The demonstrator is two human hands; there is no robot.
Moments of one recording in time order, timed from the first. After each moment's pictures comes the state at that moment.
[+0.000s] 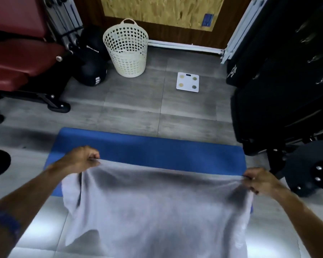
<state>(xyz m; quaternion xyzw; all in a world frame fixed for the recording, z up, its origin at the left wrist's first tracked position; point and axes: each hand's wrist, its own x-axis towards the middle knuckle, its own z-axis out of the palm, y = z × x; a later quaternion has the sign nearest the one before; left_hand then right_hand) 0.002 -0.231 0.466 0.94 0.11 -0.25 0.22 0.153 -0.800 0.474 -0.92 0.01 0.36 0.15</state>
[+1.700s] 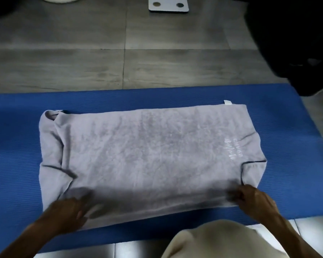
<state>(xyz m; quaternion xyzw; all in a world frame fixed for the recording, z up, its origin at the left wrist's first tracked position) -0.028 -0.372 -0.287 0.93 0.00 -0.36 -0.05 0.086 -0.892 -0.305 -0.96 0.00 0.28 0.01</state>
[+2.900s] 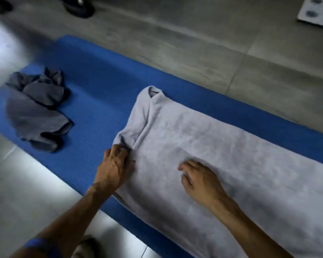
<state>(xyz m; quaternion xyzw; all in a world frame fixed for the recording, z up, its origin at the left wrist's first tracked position) -0.042 -0.318 -0.339 0.92 0.35 -0.03 0.15 0.139 -0.541 -0.329 -0.83 -0.49 0.17 0.20</state>
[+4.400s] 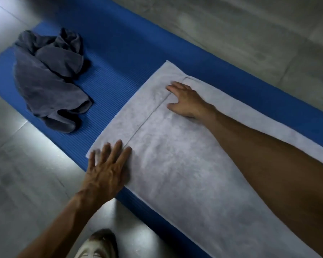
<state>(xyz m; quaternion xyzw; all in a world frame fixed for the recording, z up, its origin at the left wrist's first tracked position) -0.131 -0.276 -0.343 0.90 0.35 -0.23 0.09 0.194 -0.270 -0.354 -0.79 -0.54 0.26 0.08</state>
